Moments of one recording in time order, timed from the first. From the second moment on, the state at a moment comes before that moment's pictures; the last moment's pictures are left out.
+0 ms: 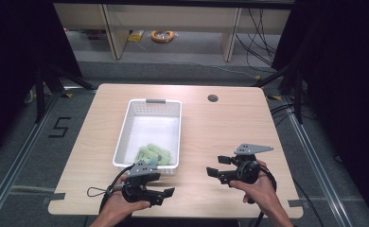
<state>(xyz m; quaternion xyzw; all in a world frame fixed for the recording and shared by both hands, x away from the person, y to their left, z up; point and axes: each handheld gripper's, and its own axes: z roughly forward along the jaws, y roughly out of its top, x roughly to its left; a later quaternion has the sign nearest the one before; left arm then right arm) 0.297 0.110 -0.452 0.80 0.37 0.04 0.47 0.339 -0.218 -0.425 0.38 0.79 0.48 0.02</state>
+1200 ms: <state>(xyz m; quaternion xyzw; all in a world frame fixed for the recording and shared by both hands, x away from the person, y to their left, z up) 0.266 0.120 -0.493 0.80 0.38 0.06 0.46 0.297 -0.239 -0.482 0.36 0.80 0.47 0.03</state>
